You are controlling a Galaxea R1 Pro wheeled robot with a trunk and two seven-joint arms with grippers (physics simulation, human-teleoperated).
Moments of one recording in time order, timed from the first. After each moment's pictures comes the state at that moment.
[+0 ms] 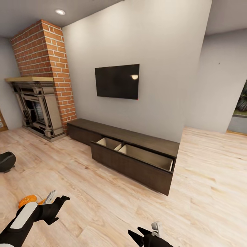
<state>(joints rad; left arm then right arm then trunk) -0.43 0.26 0.14 -0.79 1.32 0.67 0.42 -0.01 0.00 0.06 -1.11 -0.41 0.32 0.84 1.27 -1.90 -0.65</state>
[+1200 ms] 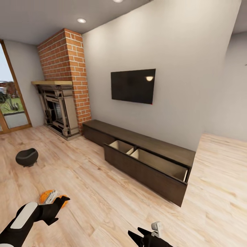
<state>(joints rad) -0.43 0.26 0.14 -0.79 1.32 0.67 0.42 -0.01 0.00 0.07 -1.11 -0.39 0.32 0.83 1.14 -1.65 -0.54</state>
